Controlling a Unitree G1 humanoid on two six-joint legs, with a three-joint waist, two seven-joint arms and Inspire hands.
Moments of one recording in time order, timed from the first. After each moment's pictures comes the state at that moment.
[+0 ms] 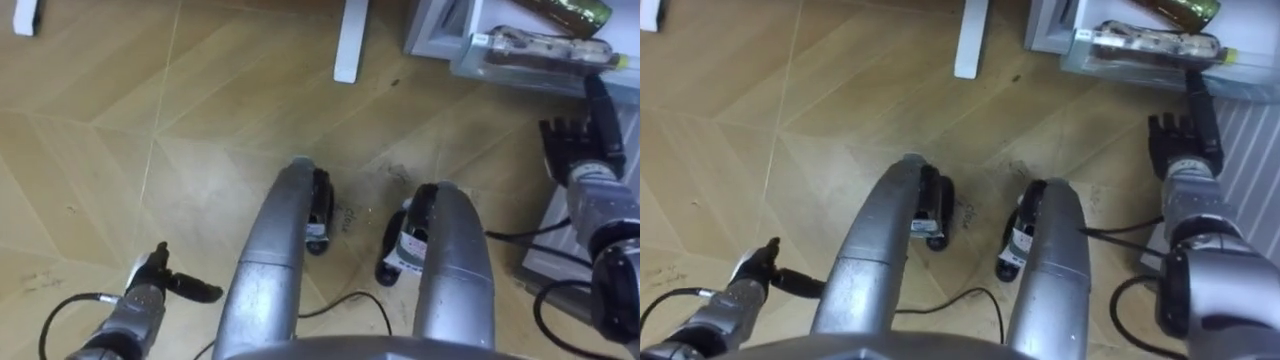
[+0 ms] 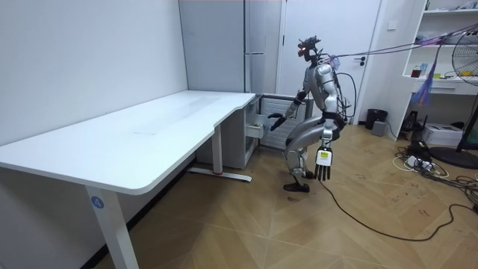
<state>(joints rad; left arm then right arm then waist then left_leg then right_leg) -0.04 0.35 -0.24 1.11 -0.07 0.04 0.13 -0.50 -0.45 -0.17 1.26 1.66 -0.03 0.15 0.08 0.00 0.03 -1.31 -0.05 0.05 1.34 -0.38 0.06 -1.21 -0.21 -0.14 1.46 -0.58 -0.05</state>
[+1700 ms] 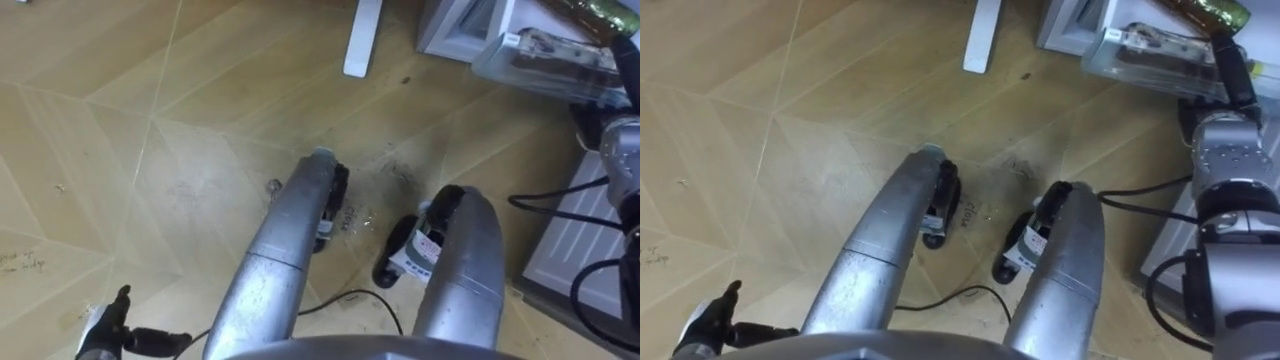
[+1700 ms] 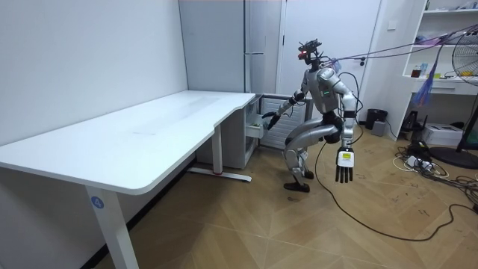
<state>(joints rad) 0.37 0.47 -0.16 0.79 -0.12 -0.03 0.09 -0.51 -0.55 -0.02 1.01 1.71 -0.10 -0.32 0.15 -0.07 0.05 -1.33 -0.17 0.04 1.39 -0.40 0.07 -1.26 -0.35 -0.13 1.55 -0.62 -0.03</state>
